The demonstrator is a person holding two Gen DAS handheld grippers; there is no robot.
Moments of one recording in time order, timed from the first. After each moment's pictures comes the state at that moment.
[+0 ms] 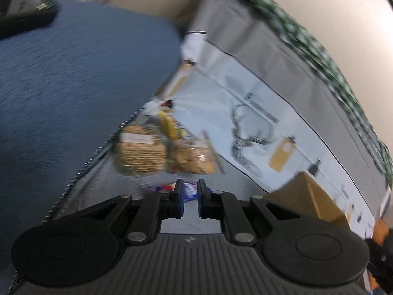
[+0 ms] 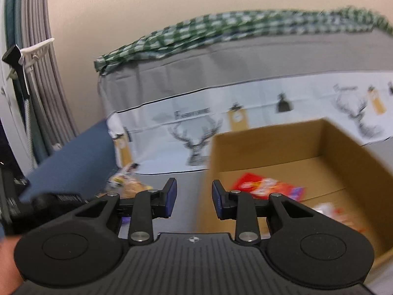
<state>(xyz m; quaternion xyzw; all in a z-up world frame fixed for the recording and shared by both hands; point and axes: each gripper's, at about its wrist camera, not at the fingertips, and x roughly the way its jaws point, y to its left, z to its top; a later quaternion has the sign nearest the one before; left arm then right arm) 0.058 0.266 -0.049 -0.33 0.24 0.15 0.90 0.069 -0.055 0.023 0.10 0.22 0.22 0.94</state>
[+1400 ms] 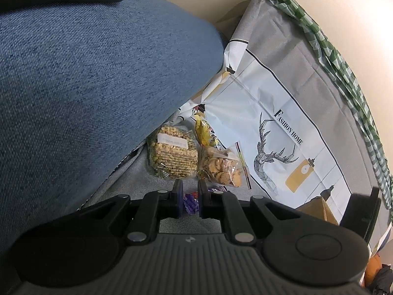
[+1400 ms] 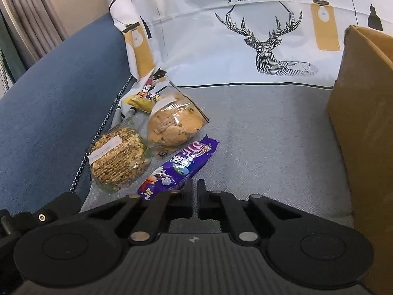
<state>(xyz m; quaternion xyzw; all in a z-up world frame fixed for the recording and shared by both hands) 0.049 0.293 -0.060 -0.39 0.24 0.20 0.87 0.194 0.149 -0.079 0.04 0.44 0.26 0.86</state>
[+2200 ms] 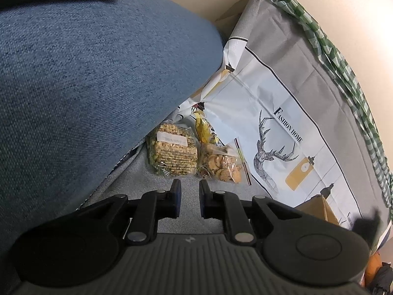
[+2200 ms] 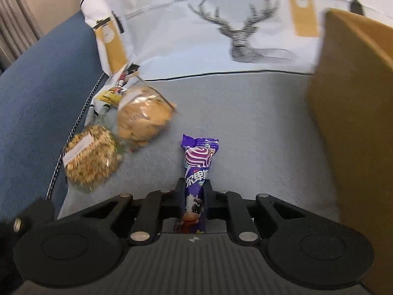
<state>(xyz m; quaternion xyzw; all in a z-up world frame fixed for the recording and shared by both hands) 0.050 0.293 -0.062 -0.39 0.24 0.19 0.87 0.196 0.132 -0.086 0.04 0.46 0.21 0.86</state>
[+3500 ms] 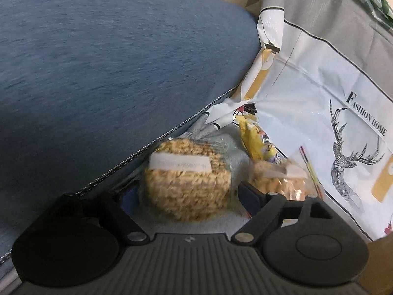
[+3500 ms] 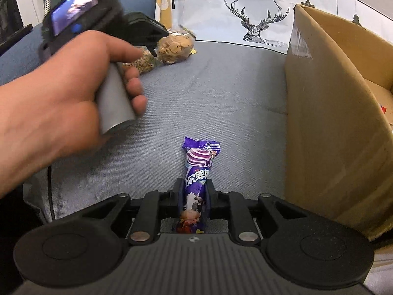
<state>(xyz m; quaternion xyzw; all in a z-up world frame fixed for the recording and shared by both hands) 0.175 0.284 -0.103 -0.27 0.29 0.38 0.84 0.062 0.028 -0.101 -0.07 0.42 0.30 0.85</state>
